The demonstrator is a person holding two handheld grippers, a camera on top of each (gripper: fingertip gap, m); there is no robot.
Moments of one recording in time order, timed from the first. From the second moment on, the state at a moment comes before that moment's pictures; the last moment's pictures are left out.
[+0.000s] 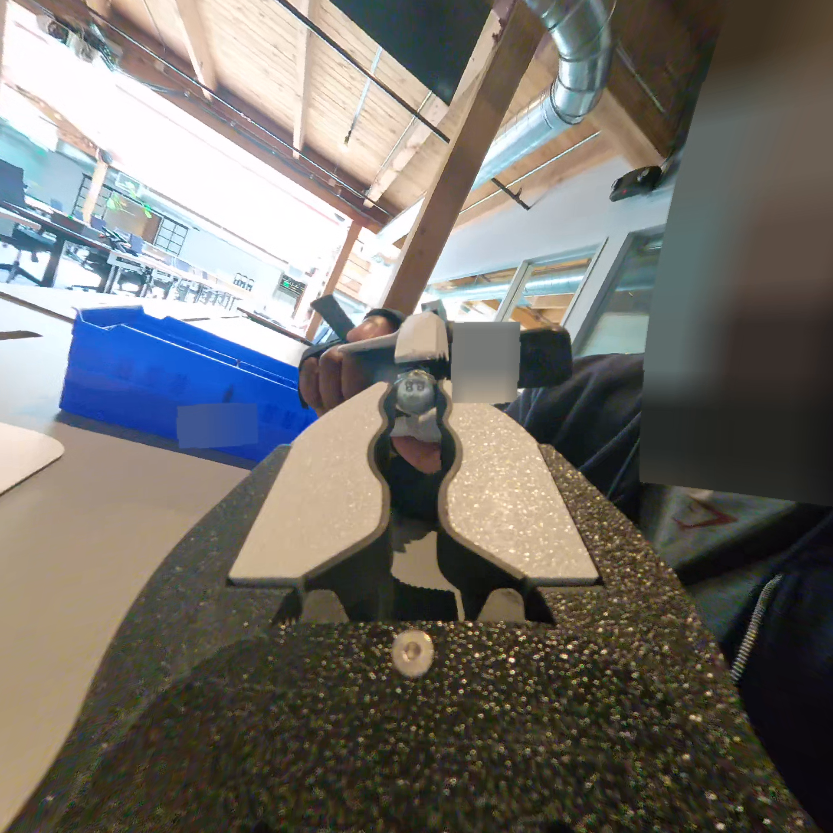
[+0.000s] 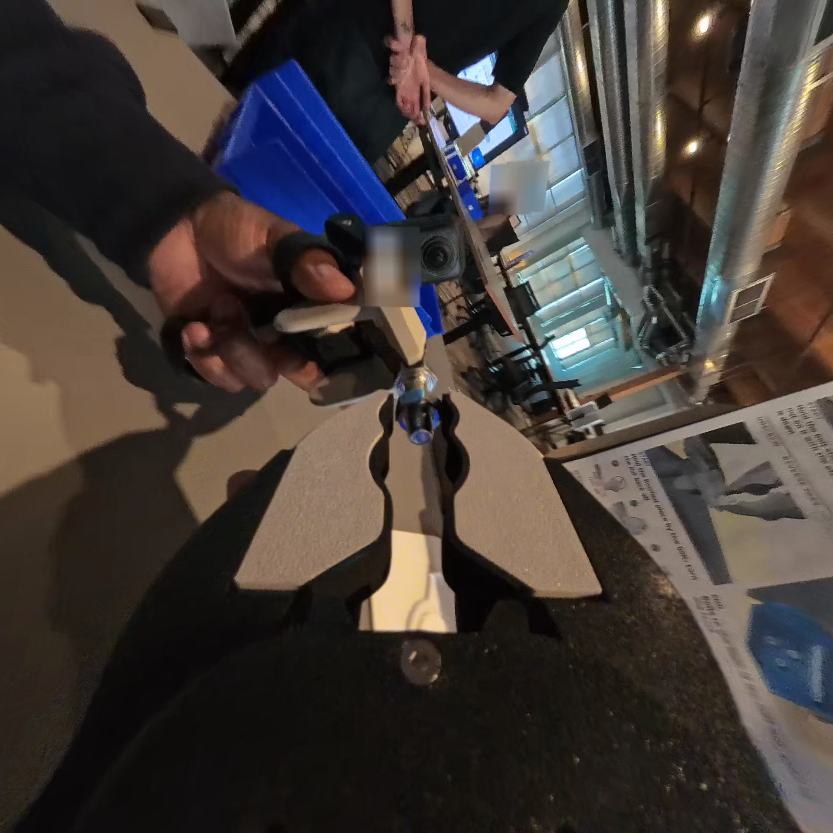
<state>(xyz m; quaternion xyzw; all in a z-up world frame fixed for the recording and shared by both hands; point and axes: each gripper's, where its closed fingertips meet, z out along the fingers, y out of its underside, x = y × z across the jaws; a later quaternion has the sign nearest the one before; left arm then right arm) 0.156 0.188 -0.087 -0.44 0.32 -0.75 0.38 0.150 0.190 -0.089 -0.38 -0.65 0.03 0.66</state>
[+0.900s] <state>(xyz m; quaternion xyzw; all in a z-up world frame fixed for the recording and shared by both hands) 0.151 0.182 -0.072 -0.43 0.40 -0.61 0.54 0.144 0.183 -0.077 -0.54 -0.53 0.44 0.48</state>
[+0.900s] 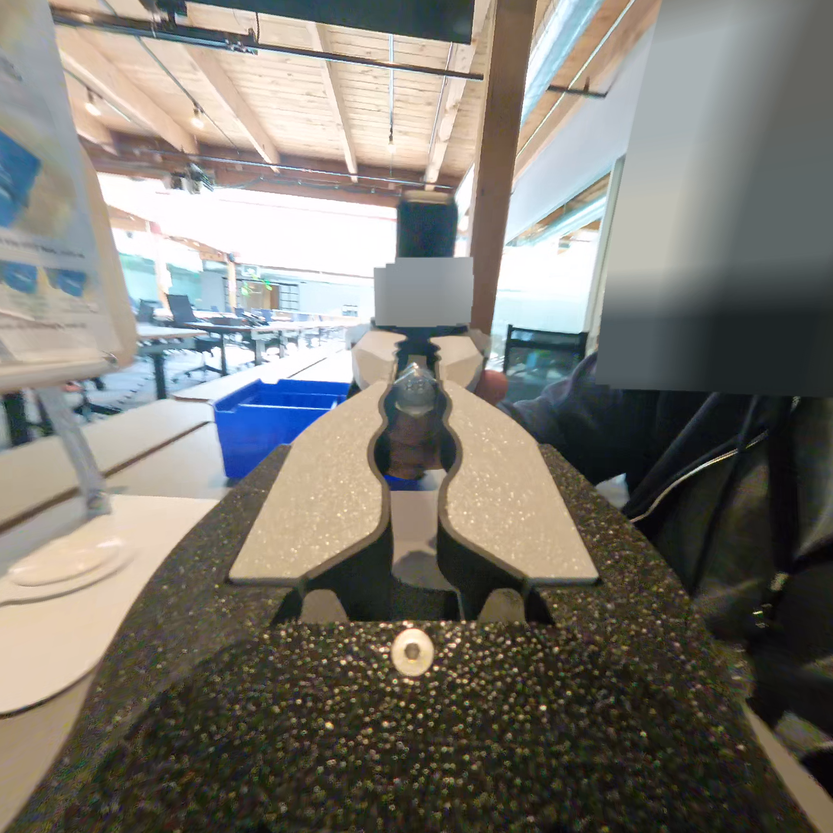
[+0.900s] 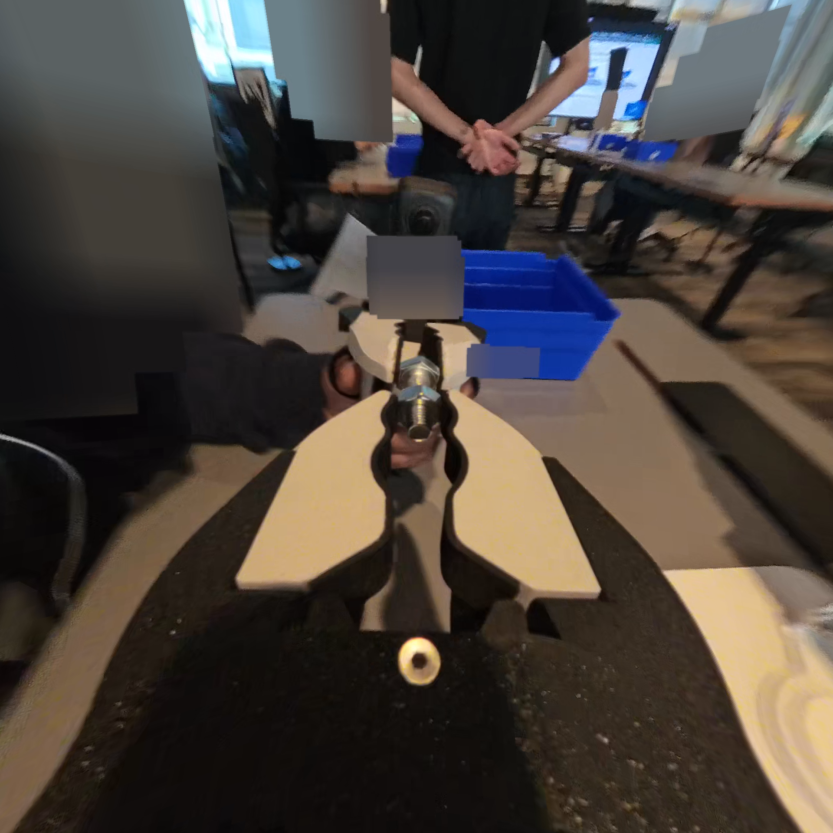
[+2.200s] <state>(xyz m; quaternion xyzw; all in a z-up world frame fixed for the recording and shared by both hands) 0.179 0.180 -0.096 -0.47 0.35 -0.71 0.40 0.173 0.183 -0.098 -0.46 -0.59 0.28 0.60</state>
